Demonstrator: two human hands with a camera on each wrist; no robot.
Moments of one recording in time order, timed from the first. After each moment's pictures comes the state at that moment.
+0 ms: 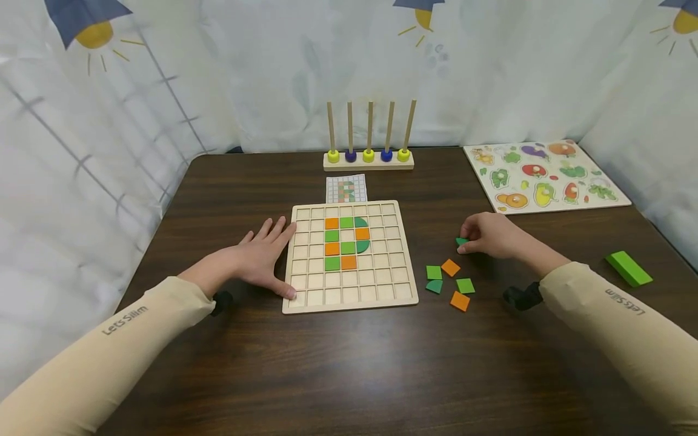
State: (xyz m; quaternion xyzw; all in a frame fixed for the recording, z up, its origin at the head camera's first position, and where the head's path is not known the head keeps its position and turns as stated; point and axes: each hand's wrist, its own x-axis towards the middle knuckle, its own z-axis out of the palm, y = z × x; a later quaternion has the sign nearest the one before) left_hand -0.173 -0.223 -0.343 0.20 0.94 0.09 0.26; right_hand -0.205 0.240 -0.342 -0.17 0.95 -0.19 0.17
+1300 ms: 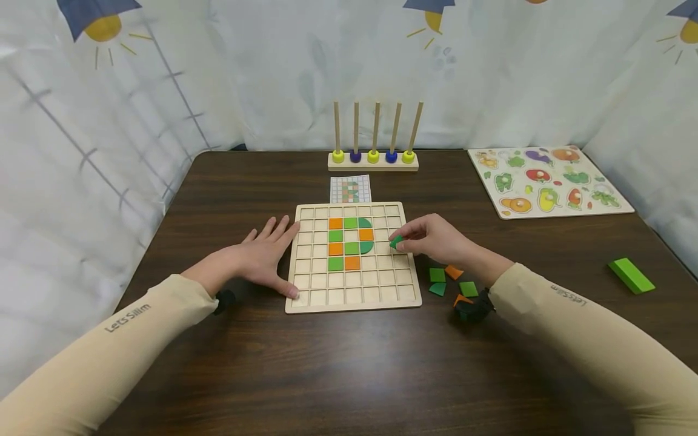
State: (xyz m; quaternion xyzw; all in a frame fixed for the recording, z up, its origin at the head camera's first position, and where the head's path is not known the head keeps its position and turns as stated) left_hand -0.172 -0.226 -0.344 0.20 0.94 0.10 0.26; right_hand -0.193 0.137 -0.339 -0.17 0.86 -0.42 0.22
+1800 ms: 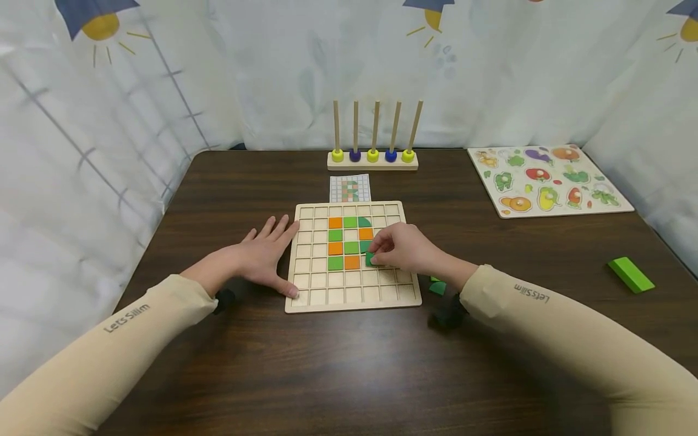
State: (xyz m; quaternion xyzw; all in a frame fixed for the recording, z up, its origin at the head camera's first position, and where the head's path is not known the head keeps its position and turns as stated) left_hand -0.172 -0.225 -0.343 0.20 0.94 0.10 0.26; right_hand -0.184 0.089 -0.346 -0.20 0.90 -0.33 0.19
